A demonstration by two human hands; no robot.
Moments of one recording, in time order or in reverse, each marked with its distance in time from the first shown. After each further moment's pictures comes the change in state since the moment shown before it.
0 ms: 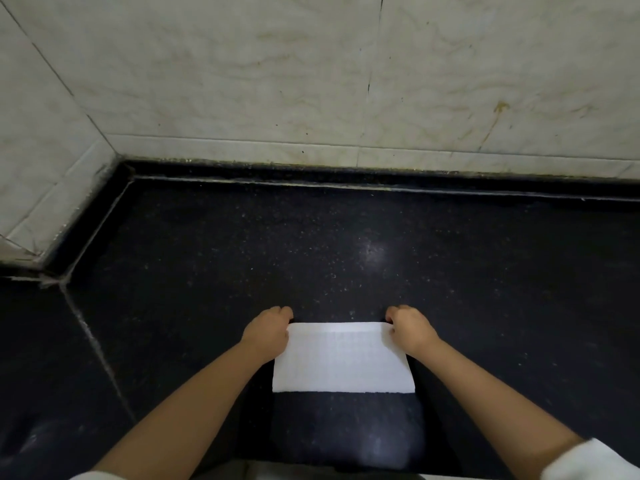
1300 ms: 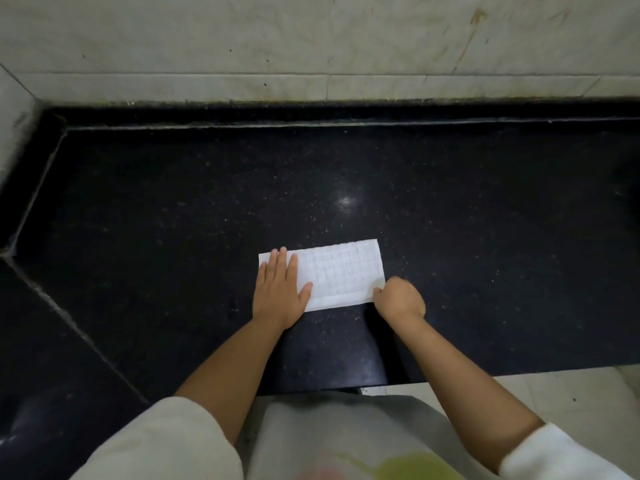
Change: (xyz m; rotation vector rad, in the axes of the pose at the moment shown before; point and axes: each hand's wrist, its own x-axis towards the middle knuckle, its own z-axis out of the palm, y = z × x) left_hand -0.014 0.035 0.045 0.110 0.121 0.016; right_hand -0.055 -0.034 0.033 0.299 0.056 0.550
